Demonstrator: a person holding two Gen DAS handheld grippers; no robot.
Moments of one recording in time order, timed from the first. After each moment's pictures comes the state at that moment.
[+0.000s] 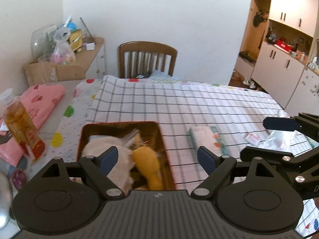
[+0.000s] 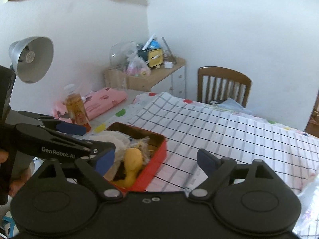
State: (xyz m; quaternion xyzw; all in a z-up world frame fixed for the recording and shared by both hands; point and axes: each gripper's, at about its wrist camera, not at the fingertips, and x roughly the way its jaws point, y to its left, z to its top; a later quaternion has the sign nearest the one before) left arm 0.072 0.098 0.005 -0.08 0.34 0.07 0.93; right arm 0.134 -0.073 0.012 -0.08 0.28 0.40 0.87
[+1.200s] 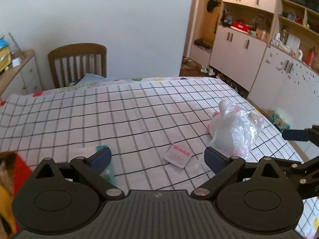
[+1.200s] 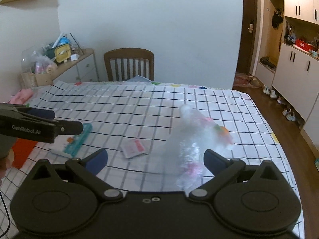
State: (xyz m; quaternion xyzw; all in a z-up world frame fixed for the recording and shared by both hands) left arm 0.221 -0.107 -0.051 -0.03 0.34 -0.06 0.94; right arm 0.216 -0.310 -0.047 -0.05 0.32 0.20 0.92
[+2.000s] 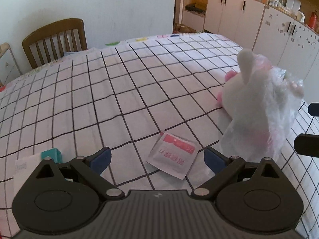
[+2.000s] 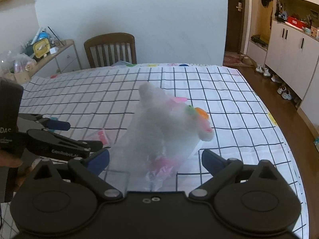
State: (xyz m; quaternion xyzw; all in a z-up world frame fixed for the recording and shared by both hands) left arm 0.320 -0.150 -0.144 0.03 0.43 -0.07 0.90; right arm 0.276 -0.340 -0.088 -0.03 0.37 0.17 0.91
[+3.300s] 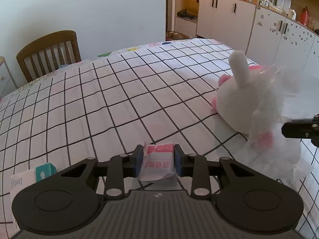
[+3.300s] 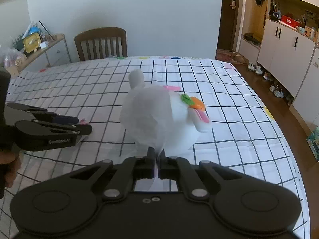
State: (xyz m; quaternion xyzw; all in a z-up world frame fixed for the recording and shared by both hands) left arm 0.321 -0.157 -0.143 0.04 0.40 -0.09 0.91; right arm 0.281 -0.339 -0.106 -0.04 0.38 0.15 0.91
